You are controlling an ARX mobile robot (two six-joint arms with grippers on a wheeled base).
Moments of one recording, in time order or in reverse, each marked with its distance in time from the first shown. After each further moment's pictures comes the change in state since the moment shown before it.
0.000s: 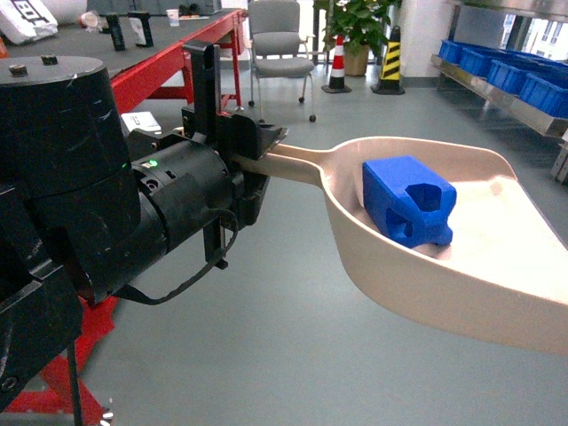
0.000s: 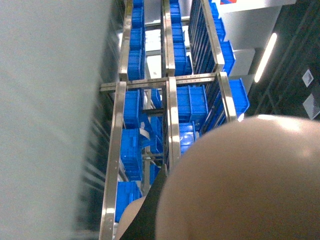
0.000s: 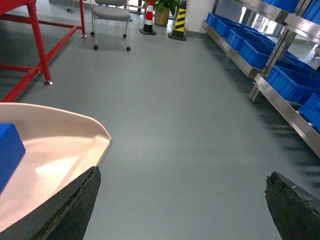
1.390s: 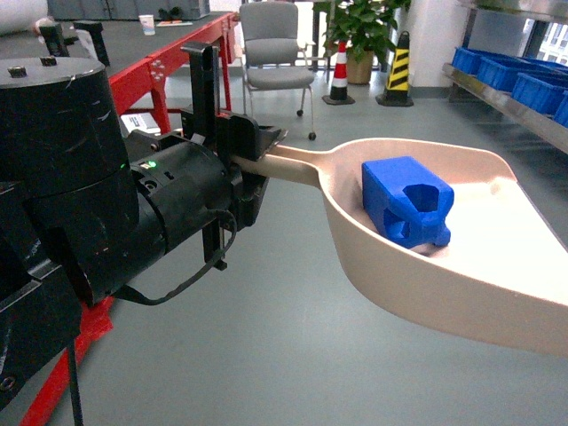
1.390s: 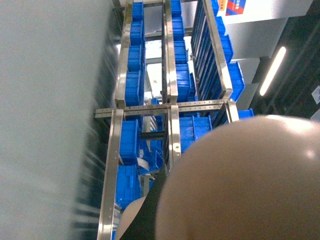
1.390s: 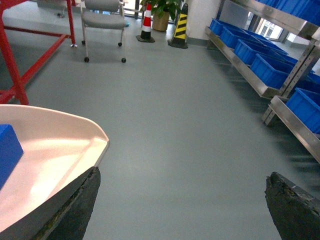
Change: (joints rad) left arm 0.001 0.000 0.000 -0.003 0.002 -0.002; right arm 0.000 0.000 0.000 0.000 0.000 0.000
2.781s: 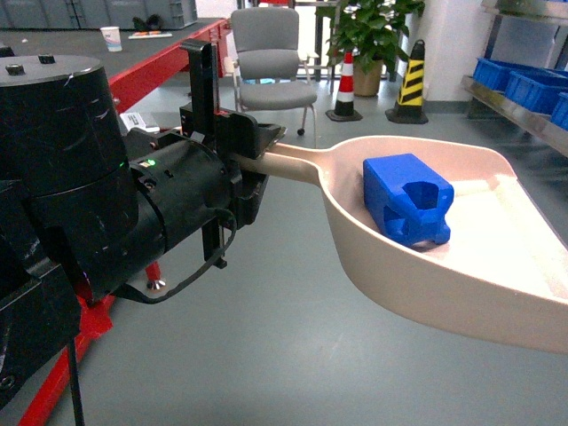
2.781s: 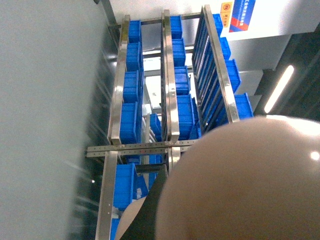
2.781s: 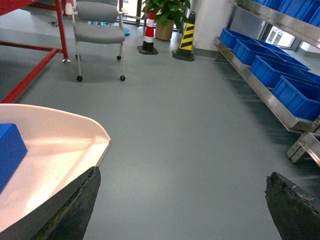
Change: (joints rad) left arm 0.000 0.000 0.000 0.004 0.000 0.001; right arm 0.000 0.000 -0.001 0.005 0.000 0.000
